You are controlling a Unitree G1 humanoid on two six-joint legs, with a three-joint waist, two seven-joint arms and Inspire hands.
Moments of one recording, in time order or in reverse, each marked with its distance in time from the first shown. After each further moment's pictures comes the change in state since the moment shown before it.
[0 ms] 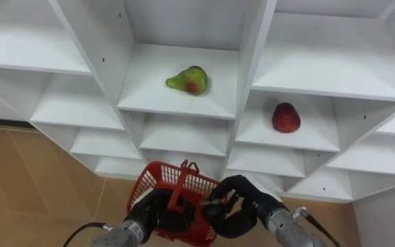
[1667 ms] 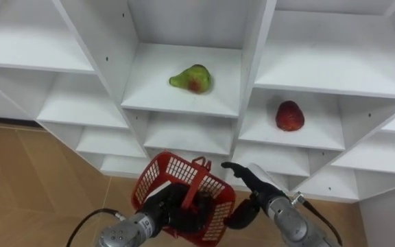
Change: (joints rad) left arm -0.004 0.031 -0.080 -0.097 0.000 -0.004 -0.056; right arm -0.139 0.025 0.012 0.184 0.028 -0.001 -0.057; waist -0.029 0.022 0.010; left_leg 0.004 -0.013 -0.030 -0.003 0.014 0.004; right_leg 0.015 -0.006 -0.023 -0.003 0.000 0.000
